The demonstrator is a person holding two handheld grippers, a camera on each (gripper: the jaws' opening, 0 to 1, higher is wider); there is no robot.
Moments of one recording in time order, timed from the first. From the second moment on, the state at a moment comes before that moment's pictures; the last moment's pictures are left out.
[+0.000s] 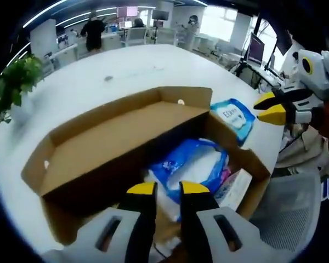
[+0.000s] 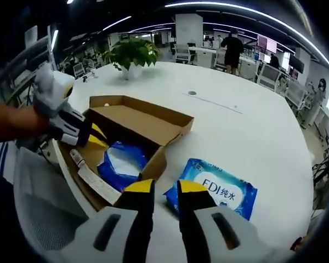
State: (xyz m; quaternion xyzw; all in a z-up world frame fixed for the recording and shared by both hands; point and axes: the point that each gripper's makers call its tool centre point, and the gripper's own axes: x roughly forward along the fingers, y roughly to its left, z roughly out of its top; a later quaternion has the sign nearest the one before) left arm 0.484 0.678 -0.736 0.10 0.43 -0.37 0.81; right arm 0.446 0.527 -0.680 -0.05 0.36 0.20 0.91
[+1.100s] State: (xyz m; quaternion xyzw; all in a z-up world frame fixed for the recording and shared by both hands) left arm 0.484 0.730 -0.755 0.08 0.48 -0.33 0.81; right arm 0.451 0.587 -0.684 -0.05 0.37 0.25 0.89
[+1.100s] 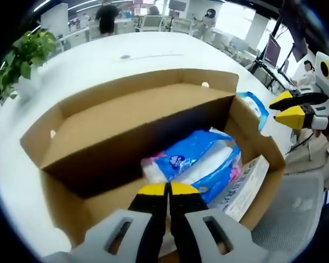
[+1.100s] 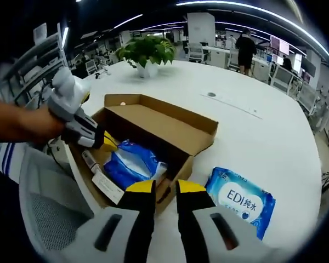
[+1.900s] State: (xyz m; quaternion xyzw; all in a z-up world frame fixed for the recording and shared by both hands) left arm 0.484 0.734 -0.757 0.06 0.47 -0.33 0.81; right arm 0.478 0.631 -0.755 -0.07 0.48 0.25 0.84
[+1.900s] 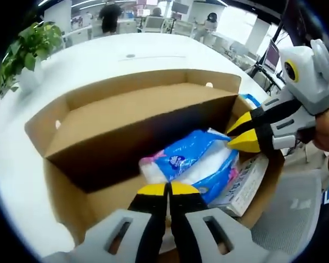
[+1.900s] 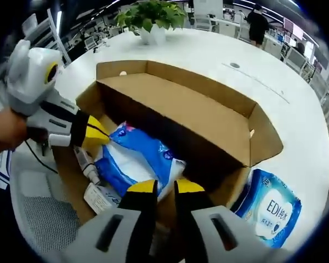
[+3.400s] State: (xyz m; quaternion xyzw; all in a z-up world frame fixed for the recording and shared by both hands) left arm 0.493 0.741 -0.768 -0.01 0.50 -0.31 0.81; right arm 0.474 0.631 -0.768 -0.07 0.49 0.26 0.83
